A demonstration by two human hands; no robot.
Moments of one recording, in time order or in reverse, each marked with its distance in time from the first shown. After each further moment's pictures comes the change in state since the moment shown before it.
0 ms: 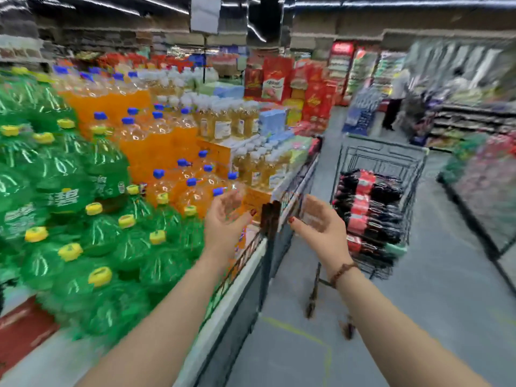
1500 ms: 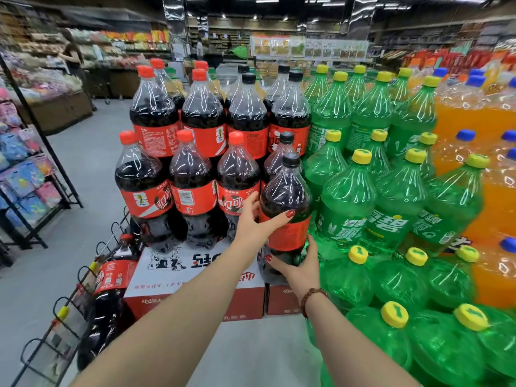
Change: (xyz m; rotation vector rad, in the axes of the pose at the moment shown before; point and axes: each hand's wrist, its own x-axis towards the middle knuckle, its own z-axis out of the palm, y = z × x) left_hand 0.011 0.077 -0.456 0.377 0.836 -0.179; right_hand -0.103 0.003 0.561 0.268 -0.956 0.210
